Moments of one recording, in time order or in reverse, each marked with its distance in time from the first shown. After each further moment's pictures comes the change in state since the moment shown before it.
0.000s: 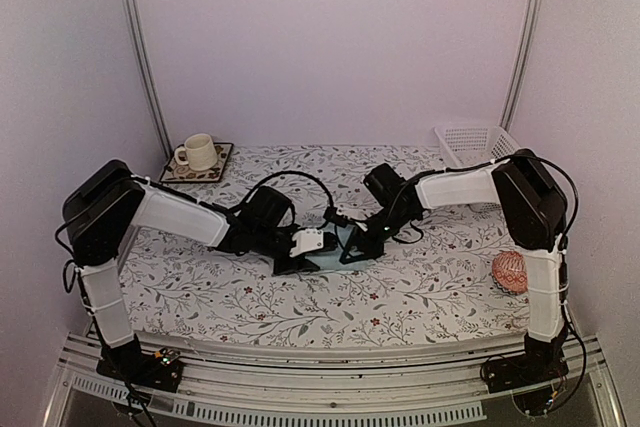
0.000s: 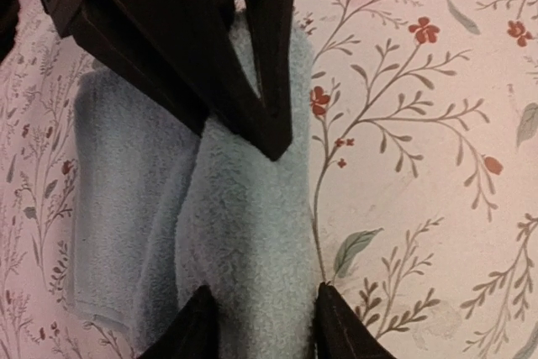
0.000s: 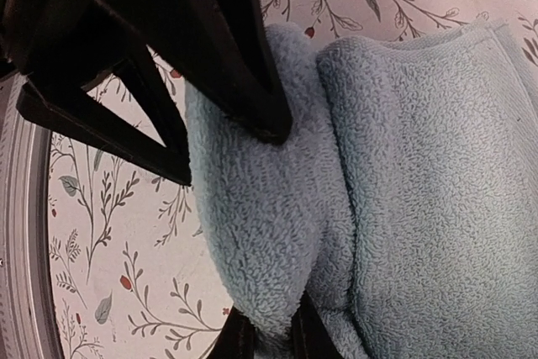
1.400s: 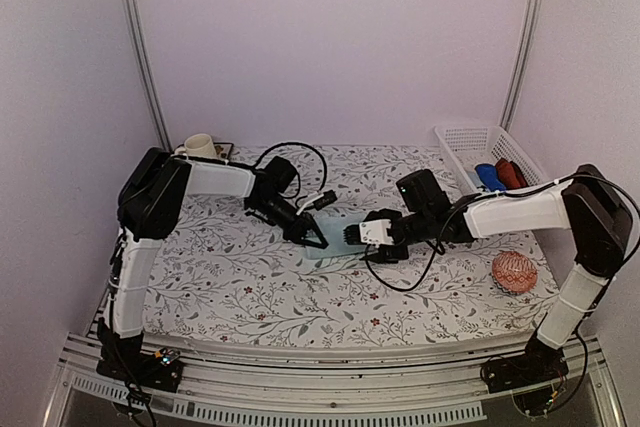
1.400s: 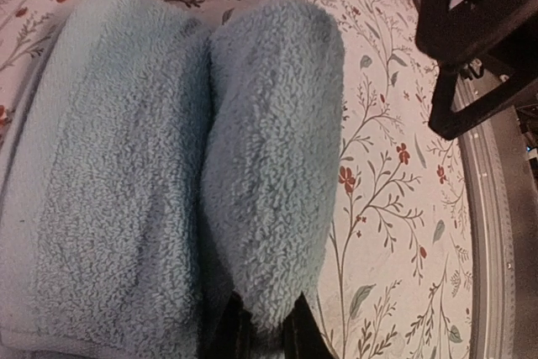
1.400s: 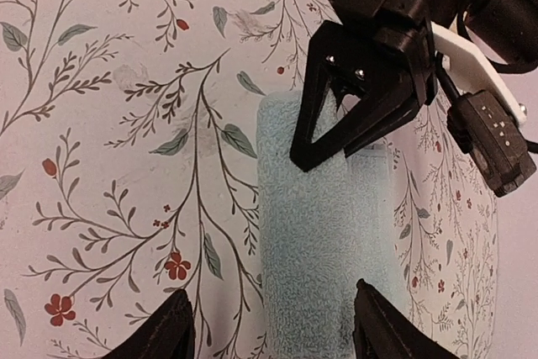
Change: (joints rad) left arm 0.209 0.424 0.643 -0.579 0.536 -0.251; right arm 0.048 -0.430 -0.489 0.475 0.297 -0.514
